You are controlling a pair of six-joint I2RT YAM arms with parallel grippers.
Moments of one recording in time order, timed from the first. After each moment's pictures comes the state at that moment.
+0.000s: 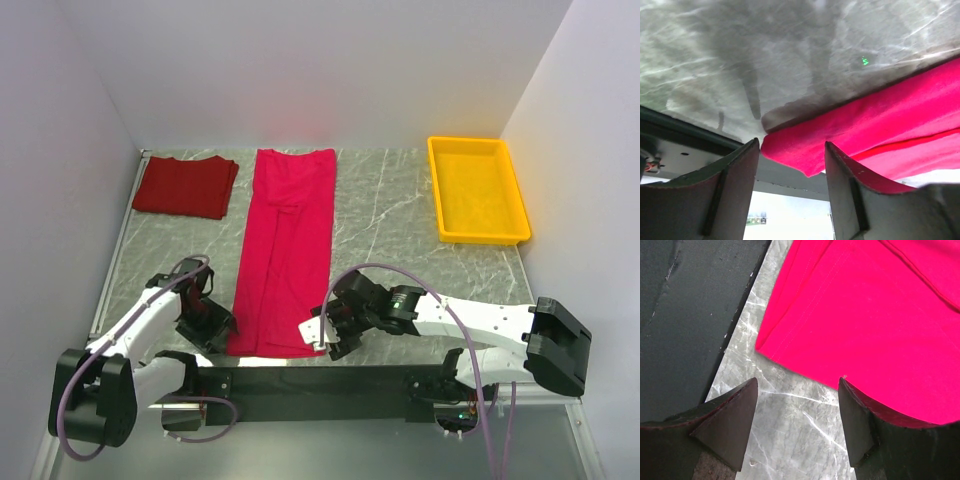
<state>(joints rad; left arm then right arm) -0.16 1.05 0.49 -0.98 0.19 -1.13 1.09 1.23 0.70 -0.36 -0.39 -0.87</state>
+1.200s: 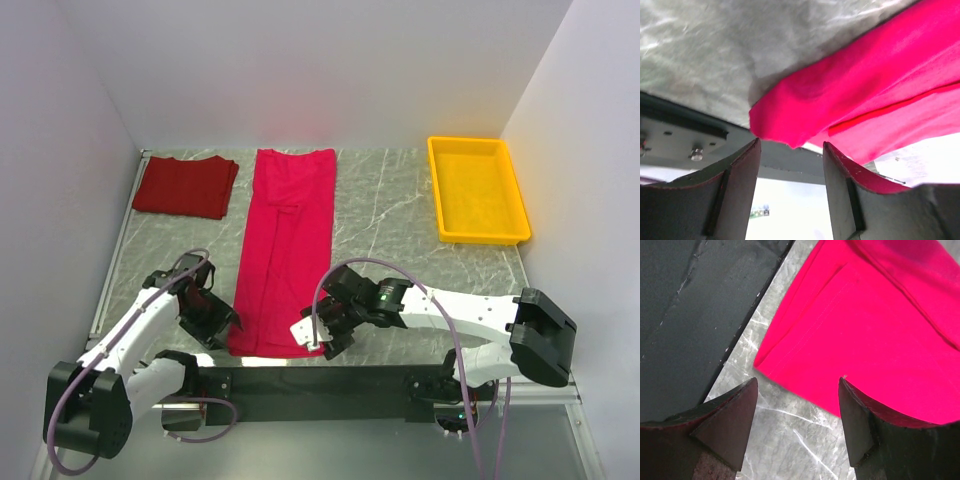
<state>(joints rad) -0.21 1.01 0.55 -1.02 0.24 -1.14 1.09 1.33 0.80 -0.41 -0.48 -0.96</state>
